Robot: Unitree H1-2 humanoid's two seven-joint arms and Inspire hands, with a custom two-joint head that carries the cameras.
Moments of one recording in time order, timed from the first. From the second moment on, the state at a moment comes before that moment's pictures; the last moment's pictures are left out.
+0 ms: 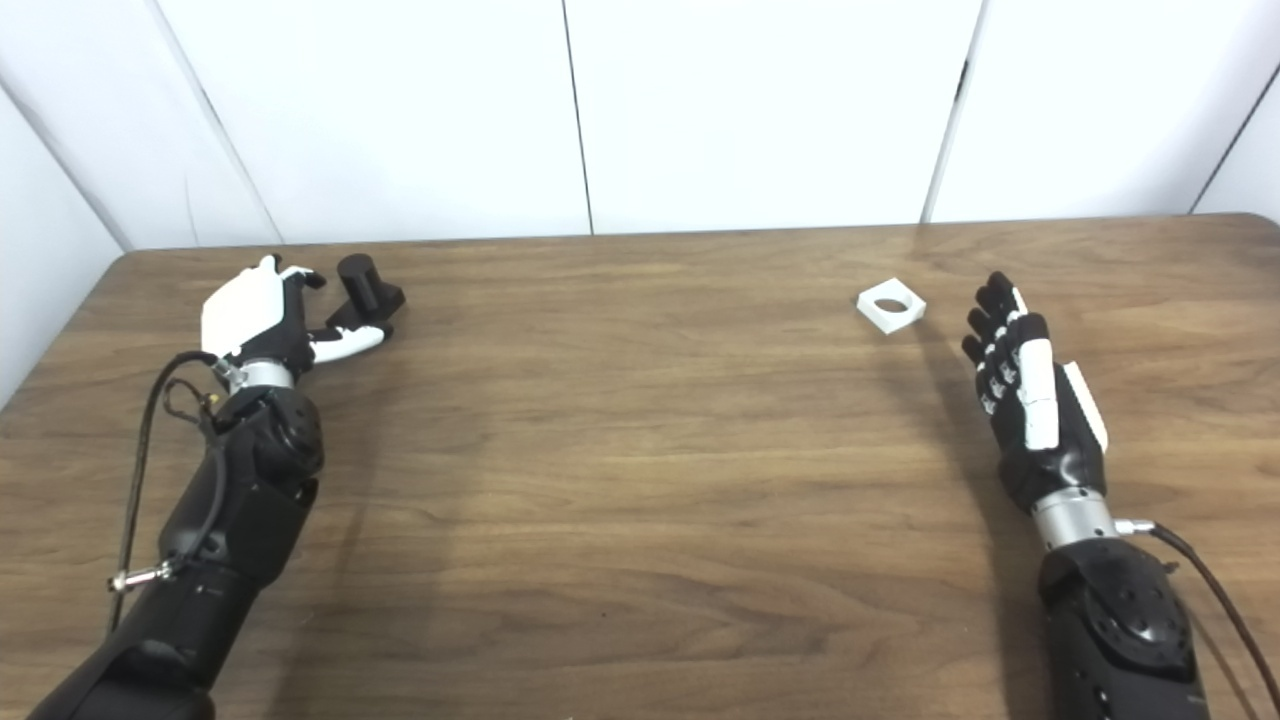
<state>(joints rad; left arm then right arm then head) -0.54 0.33 -0.12 0.51 0.83 0.47 0.15 -0.17 -0.26 -0.20 0.17 0.27 -0.08 0.19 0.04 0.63</state>
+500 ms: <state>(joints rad) -0.57 0.33 -0.17 0.59 0.82 0.47 0.16 -0.16 -0.26 -0.20 0.16 0.26 -0.07 0.19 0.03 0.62</state>
